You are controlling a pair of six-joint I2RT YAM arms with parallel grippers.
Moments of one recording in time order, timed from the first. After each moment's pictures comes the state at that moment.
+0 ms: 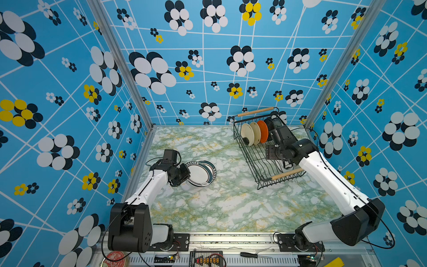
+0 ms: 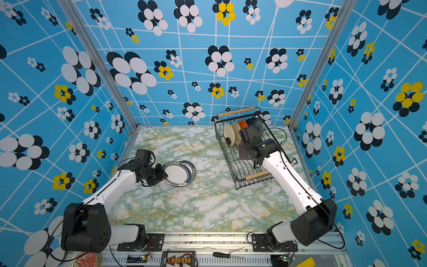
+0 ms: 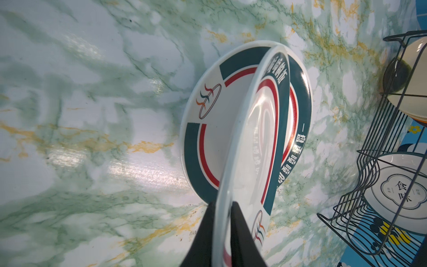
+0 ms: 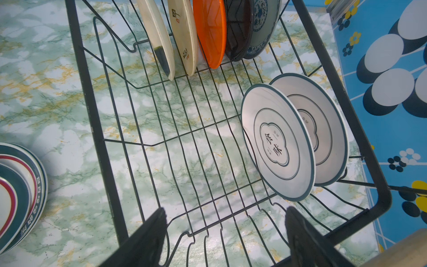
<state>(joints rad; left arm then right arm) -0.06 1.34 0.84 -0.64 0.33 -0.71 0.45 1.43 1.45 -1.03 0.40 0.35</state>
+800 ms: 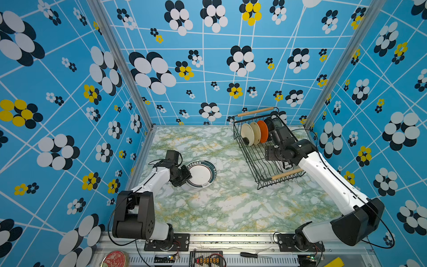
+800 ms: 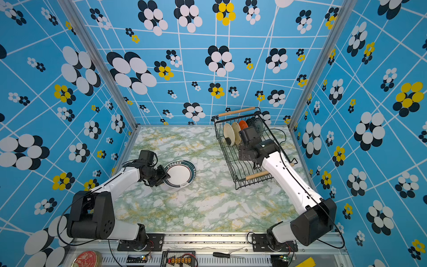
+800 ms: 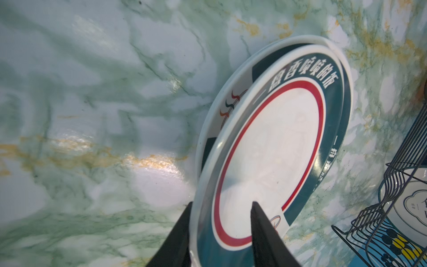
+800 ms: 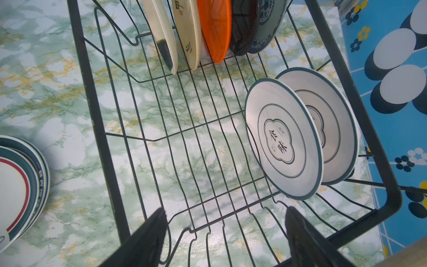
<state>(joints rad) -0.05 1.45 0.83 -0.60 0.32 -0.71 0.45 1.43 1.44 -1.02 0.38 0.35</state>
